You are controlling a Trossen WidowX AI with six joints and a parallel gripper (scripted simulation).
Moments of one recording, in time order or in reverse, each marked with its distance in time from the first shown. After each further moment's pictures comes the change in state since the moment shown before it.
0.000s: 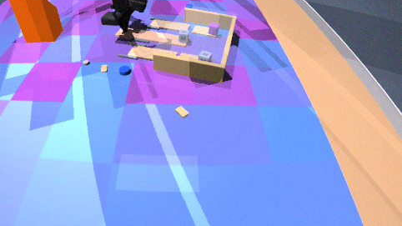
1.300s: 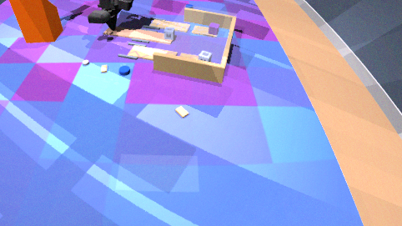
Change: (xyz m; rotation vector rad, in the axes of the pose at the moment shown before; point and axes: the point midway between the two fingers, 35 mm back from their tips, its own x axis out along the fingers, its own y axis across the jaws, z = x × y) arm -0.001 0.002 -0.050 0.001 -0.004 0.000
